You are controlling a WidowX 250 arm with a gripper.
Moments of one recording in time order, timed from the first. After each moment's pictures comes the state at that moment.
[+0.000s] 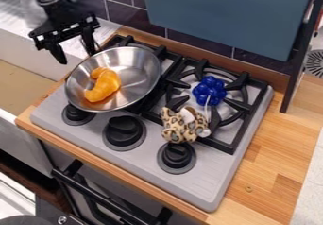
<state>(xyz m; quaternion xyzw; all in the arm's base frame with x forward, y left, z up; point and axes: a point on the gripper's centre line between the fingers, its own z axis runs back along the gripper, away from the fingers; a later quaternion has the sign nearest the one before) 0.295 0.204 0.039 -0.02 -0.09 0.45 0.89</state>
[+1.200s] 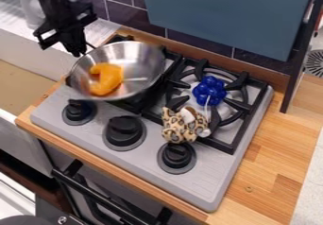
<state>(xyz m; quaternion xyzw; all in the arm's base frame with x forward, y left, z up) 0.302 0.211 0.041 -0.02 -0.05 0.63 0.78</state>
